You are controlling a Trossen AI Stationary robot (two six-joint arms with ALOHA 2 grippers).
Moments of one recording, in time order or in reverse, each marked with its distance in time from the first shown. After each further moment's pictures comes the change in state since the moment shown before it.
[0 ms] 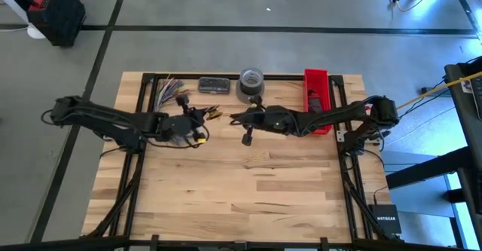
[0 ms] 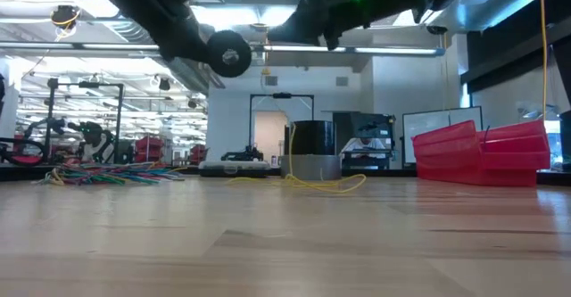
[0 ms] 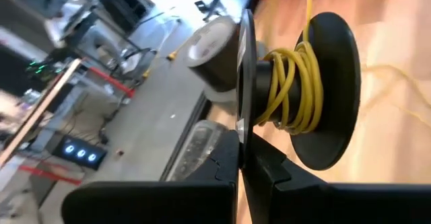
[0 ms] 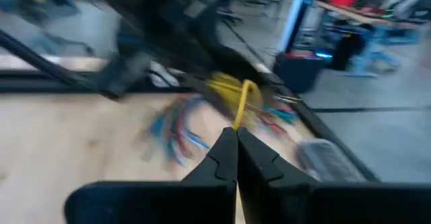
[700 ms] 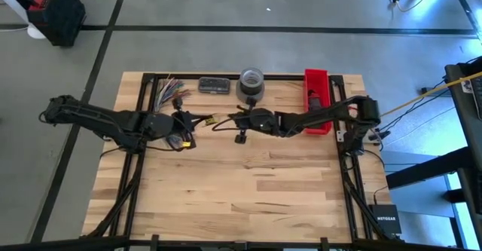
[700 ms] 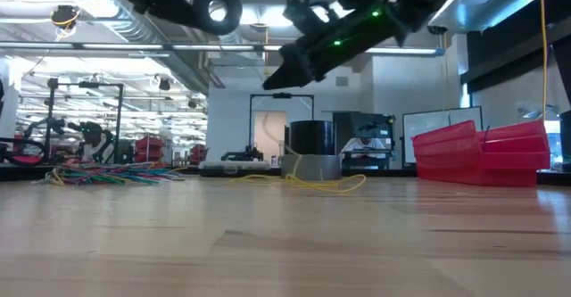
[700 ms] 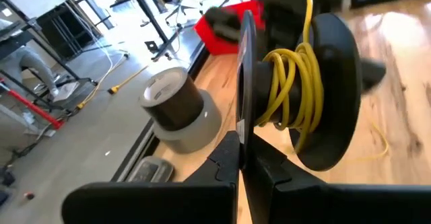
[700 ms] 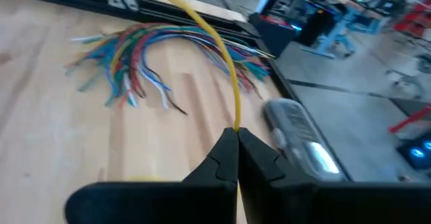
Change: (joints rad) left arm -0.086 -0.192 0.000 -0.053 0.186 -0.095; right arm -0.030 0.166 0.068 -0.079 0.137 -0.183
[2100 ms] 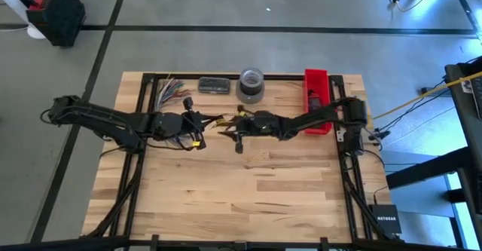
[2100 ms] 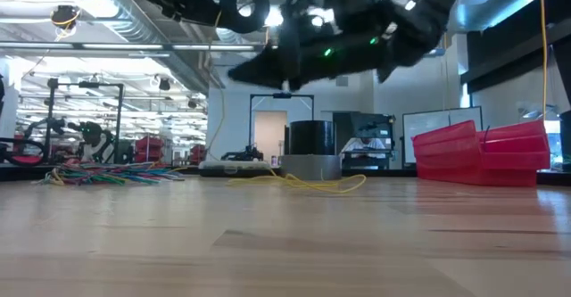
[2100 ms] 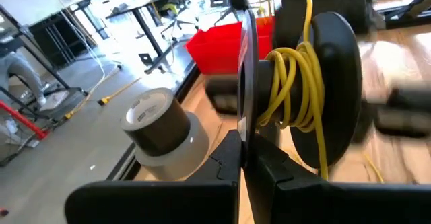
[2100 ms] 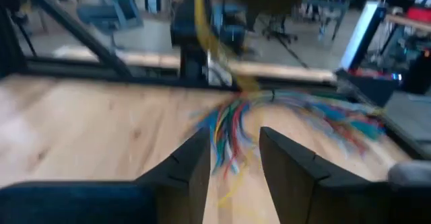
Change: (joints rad) left arm 0.042 0.131 0.000 0.235 0.080 0.024; right arm -0.006 0.154 -0.038 0.423 -0.387 0.154
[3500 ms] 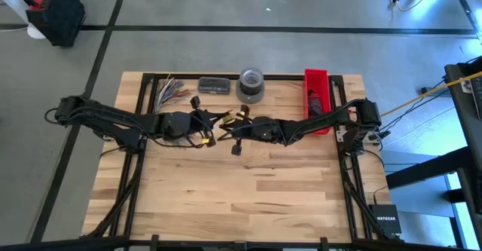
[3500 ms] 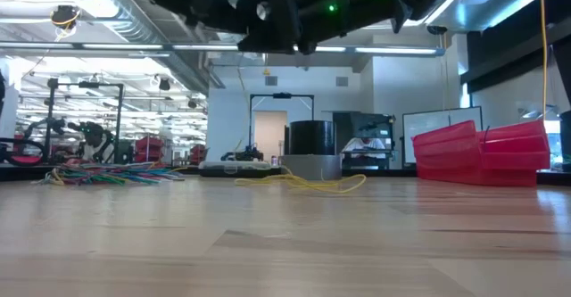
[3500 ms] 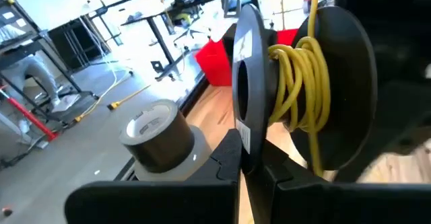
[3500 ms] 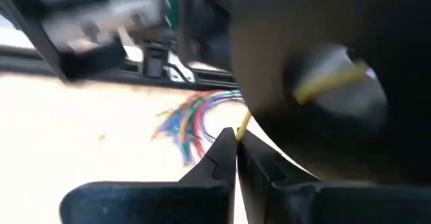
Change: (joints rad) left arm 0.031 0.126 -0.001 0.207 -0.002 0.018; right arm 0.098 -0.137 0.073 -0.281 0.309 -0.065
